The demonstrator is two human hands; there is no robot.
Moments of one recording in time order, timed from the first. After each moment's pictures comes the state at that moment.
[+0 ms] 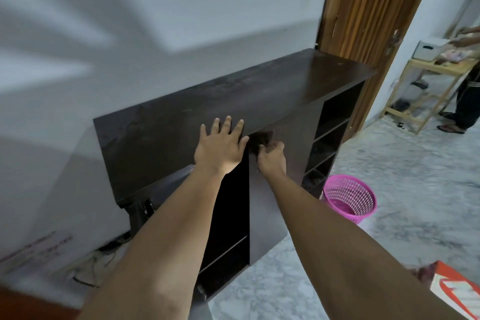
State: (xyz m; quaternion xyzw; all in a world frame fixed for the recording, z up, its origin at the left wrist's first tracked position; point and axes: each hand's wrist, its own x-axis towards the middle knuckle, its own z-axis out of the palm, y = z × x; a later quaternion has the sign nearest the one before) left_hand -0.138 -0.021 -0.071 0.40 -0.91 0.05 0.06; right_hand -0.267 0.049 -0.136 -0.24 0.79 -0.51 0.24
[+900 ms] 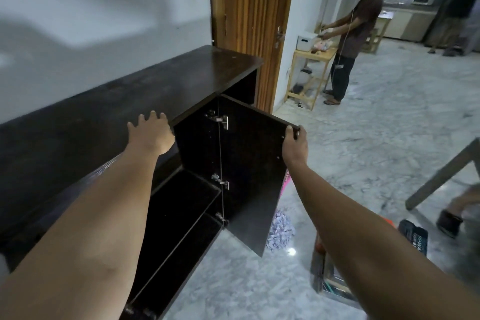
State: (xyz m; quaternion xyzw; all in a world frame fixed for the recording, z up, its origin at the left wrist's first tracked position) left_hand -0.209 0.002 -0.045 0.39 -0.92 -0.01 -0.01; right_hand -0.405 0.280 -0.113 -0.05 0.78 -0.62 0.05
